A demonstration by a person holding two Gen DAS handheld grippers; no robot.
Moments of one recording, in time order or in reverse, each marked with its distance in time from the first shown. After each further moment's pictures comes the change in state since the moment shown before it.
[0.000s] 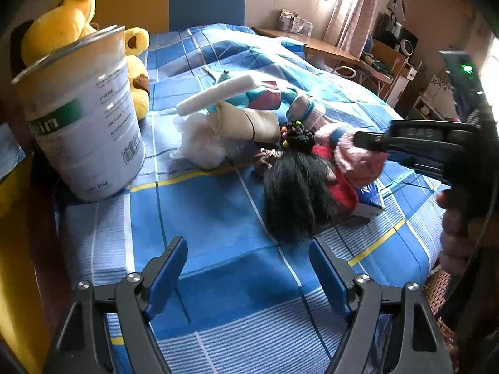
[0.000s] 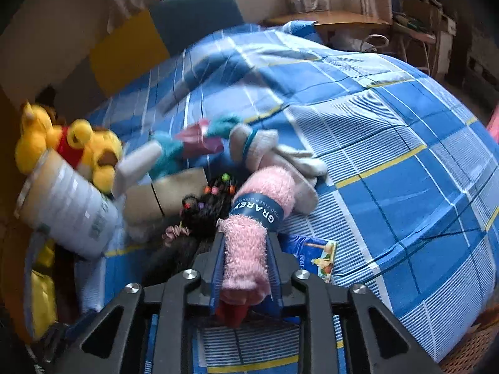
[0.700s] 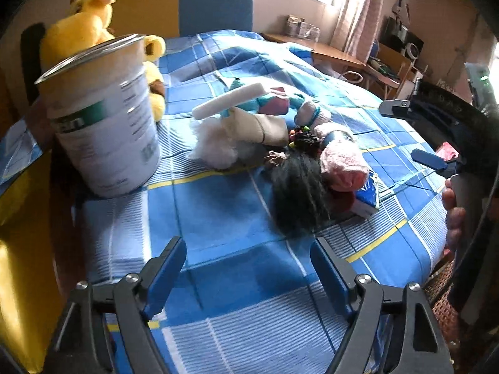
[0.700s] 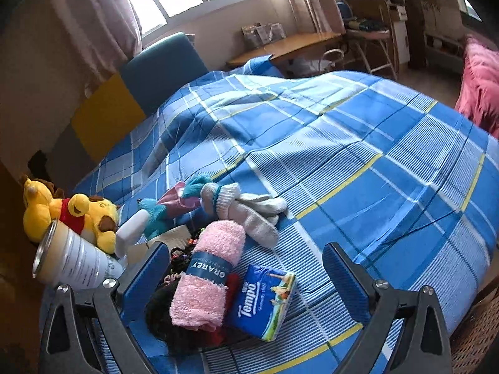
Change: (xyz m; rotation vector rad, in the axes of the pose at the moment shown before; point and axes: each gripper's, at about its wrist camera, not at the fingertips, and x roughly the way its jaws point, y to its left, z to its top) left arm -0.016 0.001 -0.007 -0.013 -0.022 0.029; right arm -0.032 -0.026 0.005 0.161 -0.148 -0.011
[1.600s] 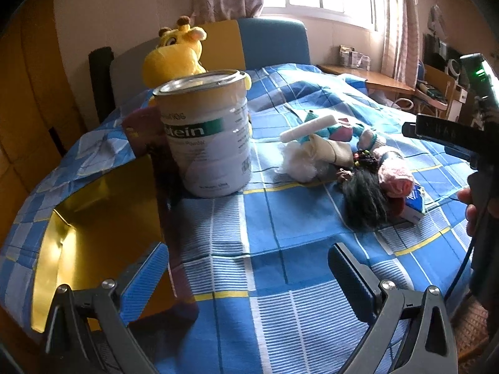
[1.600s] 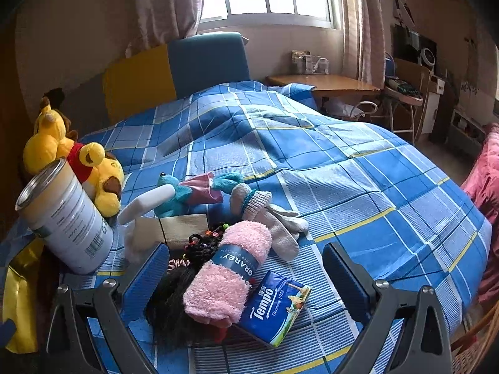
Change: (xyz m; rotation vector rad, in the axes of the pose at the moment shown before) left arm -0.062 0.028 -0.040 -0.060 -0.166 0.305; right arm -0.007 0.055 -0.020 -0.321 -0.100 -0.080
